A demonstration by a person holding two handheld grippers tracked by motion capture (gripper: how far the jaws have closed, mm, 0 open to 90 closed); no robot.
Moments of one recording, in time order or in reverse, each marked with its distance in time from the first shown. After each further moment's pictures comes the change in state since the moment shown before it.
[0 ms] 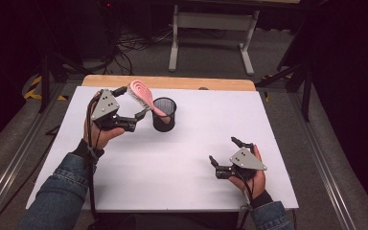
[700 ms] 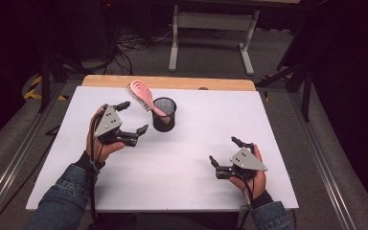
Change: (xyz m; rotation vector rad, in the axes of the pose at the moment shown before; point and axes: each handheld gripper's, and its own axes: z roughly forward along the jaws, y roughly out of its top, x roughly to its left) left arm -0.023 -0.029 -0.008 0.012 -0.031 0.018; right arm 0.000 0.002 -0.002 -0.010 -0.001 -0.007
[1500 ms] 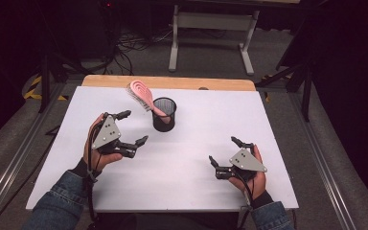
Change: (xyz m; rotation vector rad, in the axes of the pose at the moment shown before) left arm -0.018 -0.005 -0.014 -0.001 -0.049 0.038; right arm 0.002 0.002 -0.001 -0.009 -0.004 -0.016
